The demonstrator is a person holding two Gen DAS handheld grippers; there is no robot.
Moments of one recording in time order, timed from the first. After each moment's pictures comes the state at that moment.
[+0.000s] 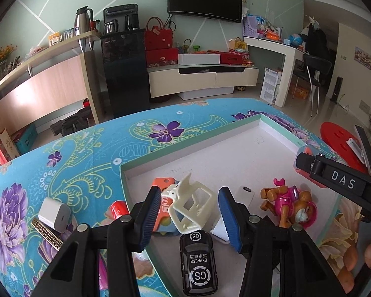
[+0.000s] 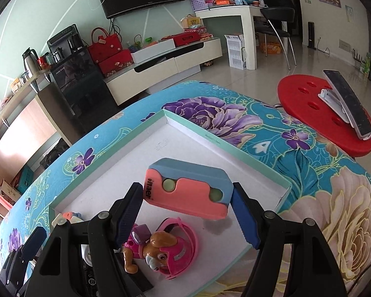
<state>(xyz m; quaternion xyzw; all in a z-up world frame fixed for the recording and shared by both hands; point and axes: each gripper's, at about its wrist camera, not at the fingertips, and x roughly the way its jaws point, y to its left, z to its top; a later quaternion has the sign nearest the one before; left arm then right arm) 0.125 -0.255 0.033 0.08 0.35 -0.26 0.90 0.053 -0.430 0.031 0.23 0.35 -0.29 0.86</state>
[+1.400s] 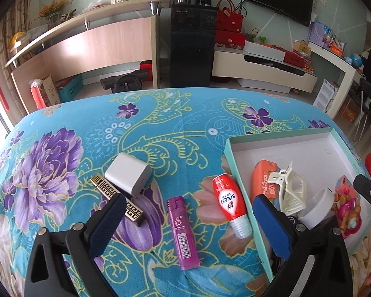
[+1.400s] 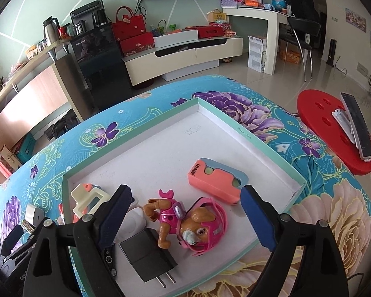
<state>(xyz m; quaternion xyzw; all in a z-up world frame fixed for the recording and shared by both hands) 0.158 -0.156 0.021 0.01 0.42 -0.10 0.90 0.070 -0.379 0.047 0.16 0.39 -0.24 0.87</state>
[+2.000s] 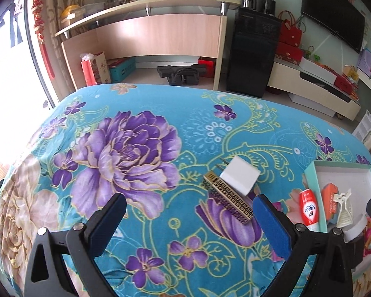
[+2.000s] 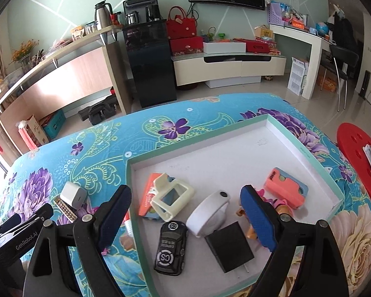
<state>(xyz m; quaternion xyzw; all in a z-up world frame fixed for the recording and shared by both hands) 0.159 -0.042 0.035 -0.04 0.43 0.04 0.90 0.098 -0.289 0.058 0.10 0.39 -0.13 0.91</state>
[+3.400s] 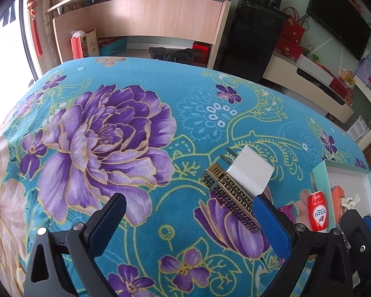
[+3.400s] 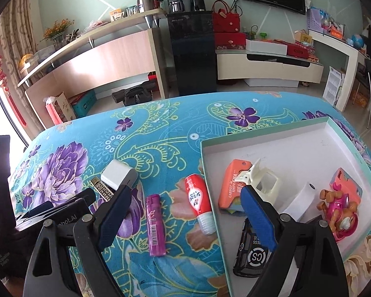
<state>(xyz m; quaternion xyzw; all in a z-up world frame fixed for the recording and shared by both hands) 0.189 -0.036 -0.009 -0.08 0.47 -0.01 0.88 0.124 -0.220 0.029 0.08 0.40 -0.05 0.91</state>
